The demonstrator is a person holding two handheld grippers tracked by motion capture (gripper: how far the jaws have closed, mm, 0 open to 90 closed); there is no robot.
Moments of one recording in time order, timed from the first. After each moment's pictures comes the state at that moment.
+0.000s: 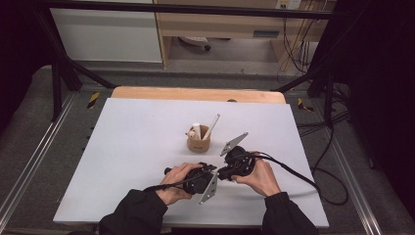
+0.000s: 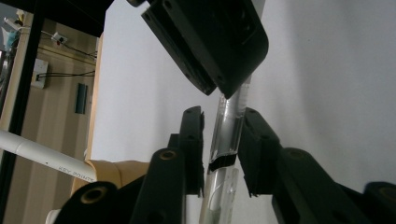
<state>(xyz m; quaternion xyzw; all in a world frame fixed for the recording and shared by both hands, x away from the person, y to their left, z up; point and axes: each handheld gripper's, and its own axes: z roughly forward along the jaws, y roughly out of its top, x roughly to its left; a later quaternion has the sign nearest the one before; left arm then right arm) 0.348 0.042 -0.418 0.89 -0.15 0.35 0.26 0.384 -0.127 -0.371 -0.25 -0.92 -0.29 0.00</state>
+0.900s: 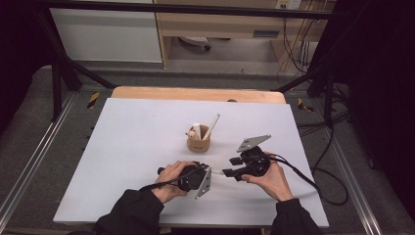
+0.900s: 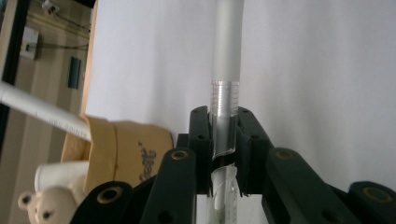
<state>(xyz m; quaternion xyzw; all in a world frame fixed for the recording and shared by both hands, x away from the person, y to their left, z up) 0.359 0.062 -0.421 0.90 -0.10 0.34 0.23 0.377 -0.166 -0.369 -0.30 -0.88 -0.38 -0.05</state>
